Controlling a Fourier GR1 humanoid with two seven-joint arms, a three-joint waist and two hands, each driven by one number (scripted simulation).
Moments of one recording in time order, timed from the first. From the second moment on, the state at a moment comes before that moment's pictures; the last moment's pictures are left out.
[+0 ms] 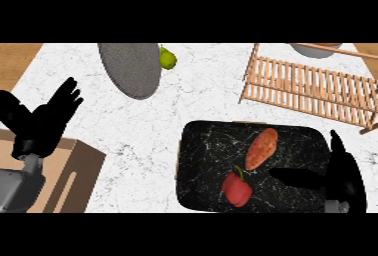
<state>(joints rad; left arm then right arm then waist) -0.23 0.52 -0.15 -1.48 0.43 0.22 0.28 0.01 -0.25 0.21 -1.90 0.68 -0.23 1.23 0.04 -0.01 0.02</state>
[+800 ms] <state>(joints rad) -0.20 0.52 -0.14 -1.48 0.43 0.21 0.27 -0.09 -0.02 0.15 -1.68 0.91 -0.19 1.21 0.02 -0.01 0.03</state>
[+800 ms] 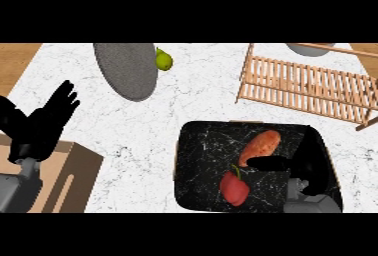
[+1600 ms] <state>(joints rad) -0.19 0.51 -0.13 -1.48 0.42 0.21 0.25 -0.16 0.00 0.10 -1.56 0.95 -0.20 1.15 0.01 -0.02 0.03</state>
